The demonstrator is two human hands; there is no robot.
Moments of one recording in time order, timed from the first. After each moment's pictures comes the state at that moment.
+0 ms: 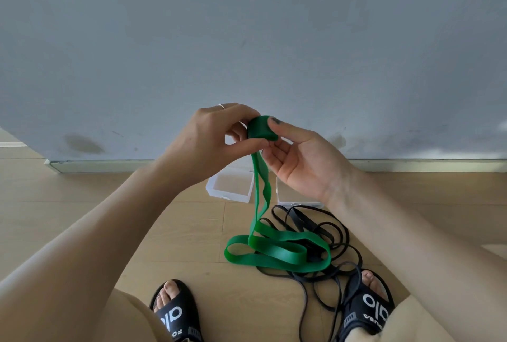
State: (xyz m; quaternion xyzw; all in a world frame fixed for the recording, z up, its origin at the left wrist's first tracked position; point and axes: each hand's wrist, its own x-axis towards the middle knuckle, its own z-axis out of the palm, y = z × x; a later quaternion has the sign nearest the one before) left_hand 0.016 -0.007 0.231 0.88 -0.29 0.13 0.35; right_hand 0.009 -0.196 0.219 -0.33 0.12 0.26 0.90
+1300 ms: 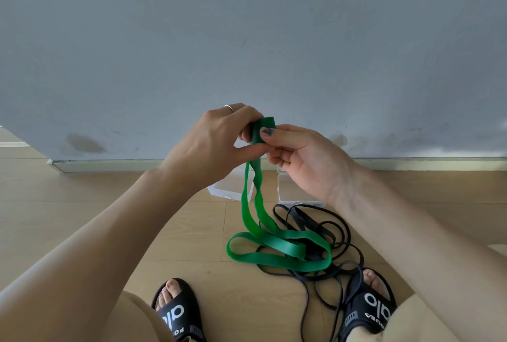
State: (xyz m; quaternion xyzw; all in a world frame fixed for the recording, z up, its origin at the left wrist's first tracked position) left_hand 0.016 -0.012 0.226 0.89 -0.31 0.16 0.30; right_hand 0.006 -0.203 0.217 -0.56 0.01 0.22 0.80
